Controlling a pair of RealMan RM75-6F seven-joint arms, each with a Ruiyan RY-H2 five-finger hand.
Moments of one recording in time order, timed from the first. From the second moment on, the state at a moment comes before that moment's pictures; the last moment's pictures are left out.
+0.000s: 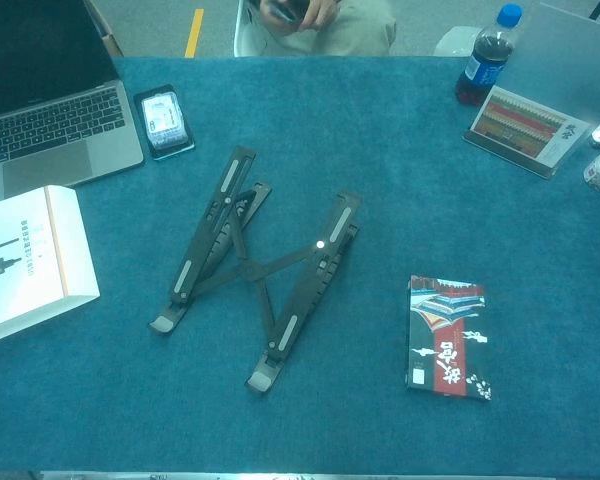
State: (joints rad) left arm -0.13 -1.07 -0.04 -1.76 1.54 1.42 0.04; right arm 0.09 -0.92 -0.03 -1.82 -1.62 1.41 0.20
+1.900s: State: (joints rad) left arm -0.17 -0.99 -0.03 -1.68 1.49 1.34 -0.19; right arm 0.60 -1.38 -0.01 -1.61 -1.60 0.92 1.30
